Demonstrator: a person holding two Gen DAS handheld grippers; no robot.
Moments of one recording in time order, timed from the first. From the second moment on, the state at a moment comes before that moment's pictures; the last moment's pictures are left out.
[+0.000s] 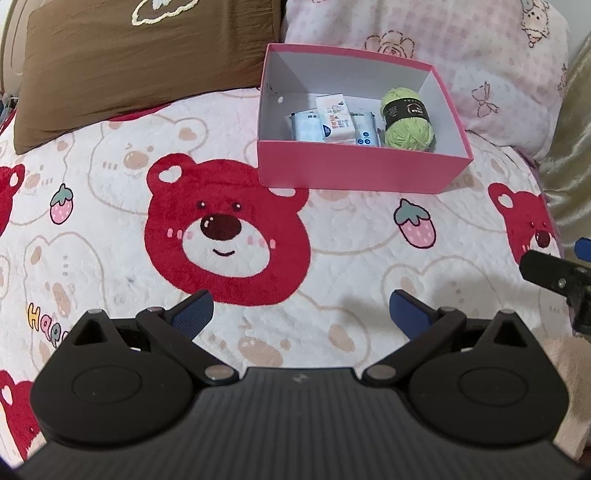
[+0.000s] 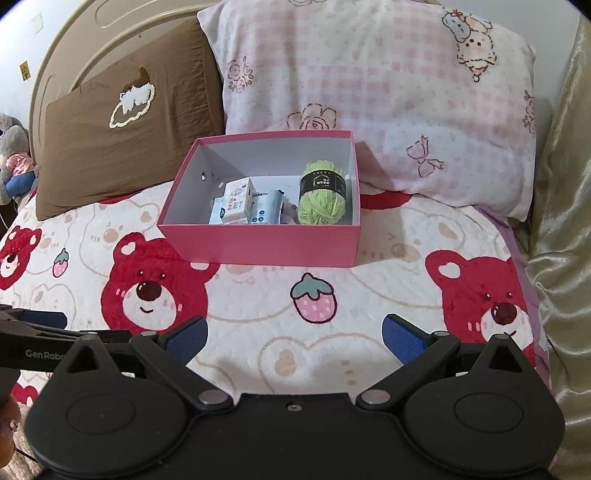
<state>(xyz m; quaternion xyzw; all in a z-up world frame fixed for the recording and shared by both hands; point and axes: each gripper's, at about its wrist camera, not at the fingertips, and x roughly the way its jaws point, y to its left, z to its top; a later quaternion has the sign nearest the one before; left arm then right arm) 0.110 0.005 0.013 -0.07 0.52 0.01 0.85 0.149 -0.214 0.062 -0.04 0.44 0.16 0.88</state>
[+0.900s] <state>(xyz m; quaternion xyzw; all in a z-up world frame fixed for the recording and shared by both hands) 0.108 0.009 0.013 -0.07 0.53 0.03 0.85 0.150 -0.217 0.061 -0.04 0.44 0.15 0.88</state>
